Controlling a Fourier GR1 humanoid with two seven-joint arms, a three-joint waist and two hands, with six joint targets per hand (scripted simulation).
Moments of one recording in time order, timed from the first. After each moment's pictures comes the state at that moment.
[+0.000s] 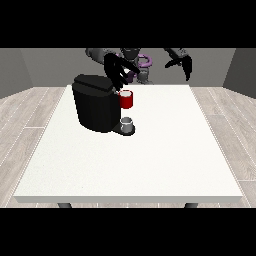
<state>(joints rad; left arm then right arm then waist) -0.36 0.08 0.06 -1.39 -0.12 -0.27 -0.10 -0.92 -0.33 -0.10 -1.05 0.17 -0.06 0.41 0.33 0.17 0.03</state>
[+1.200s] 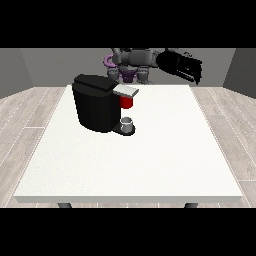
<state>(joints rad) -0.50 0.08 0.04 -1.42 -0.09 -0.32 -0.11 -1.17 -0.28 -0.11 -1.07 0.19 -0.06 0.24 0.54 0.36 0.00</state>
